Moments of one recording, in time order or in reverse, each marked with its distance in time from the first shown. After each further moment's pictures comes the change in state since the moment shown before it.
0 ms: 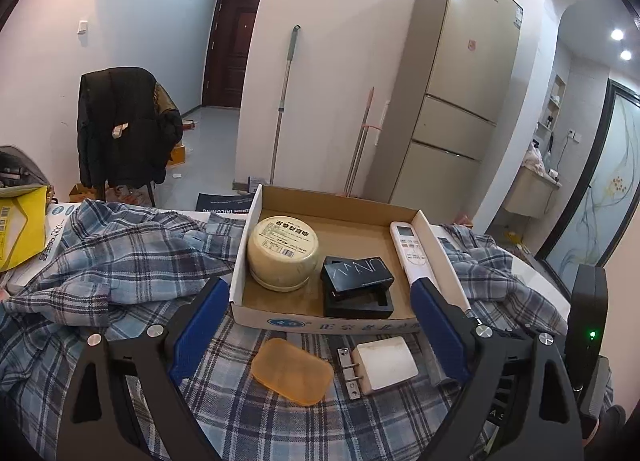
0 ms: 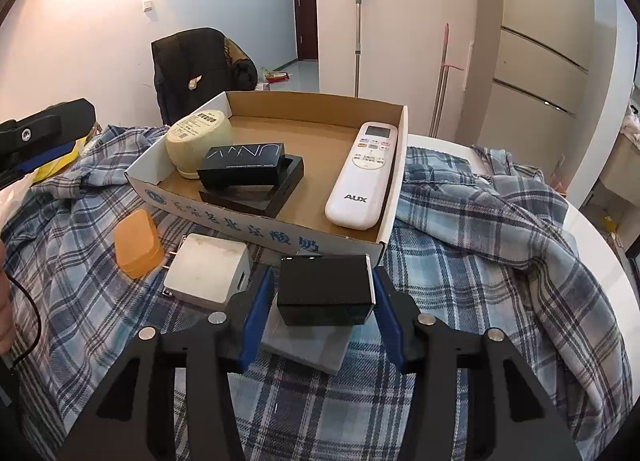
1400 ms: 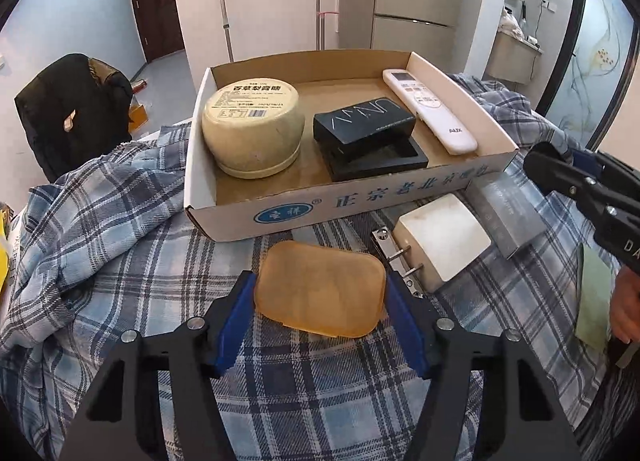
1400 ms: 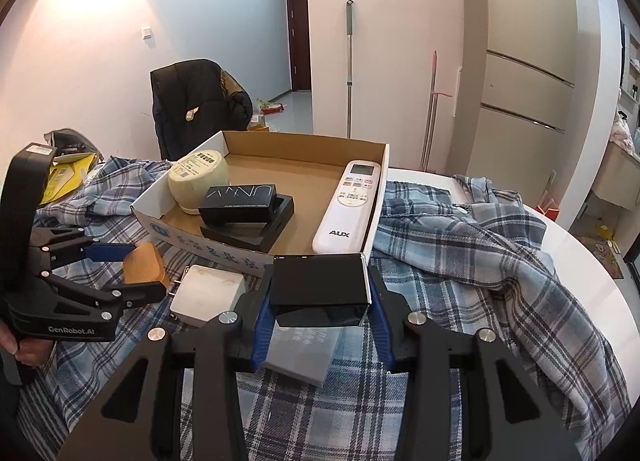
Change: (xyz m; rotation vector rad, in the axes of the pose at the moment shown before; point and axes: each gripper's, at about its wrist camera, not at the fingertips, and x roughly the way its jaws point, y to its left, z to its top) left arm 0.075 0.003 -0.051 0.293 0.384 -0.029; right arm -0.023 -0.008 0.003 0.022 -0.120 -0.012
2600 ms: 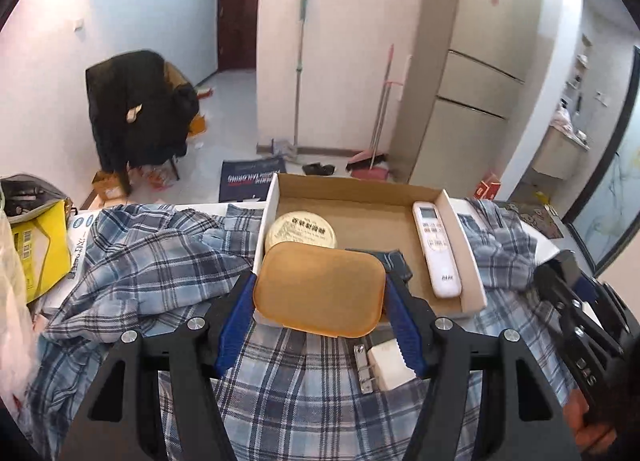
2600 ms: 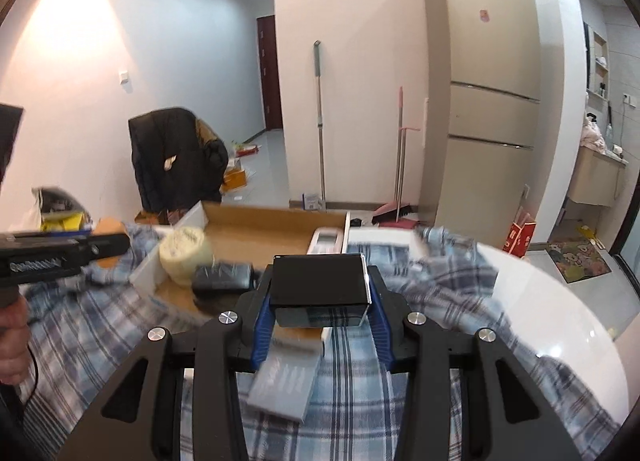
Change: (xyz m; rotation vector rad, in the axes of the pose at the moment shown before) left arm -0.092 0.009 0.075 -0.287 -0.170 0.125; right arm -0.047 -0.014 0.047 0.086 -0.147 -0.079
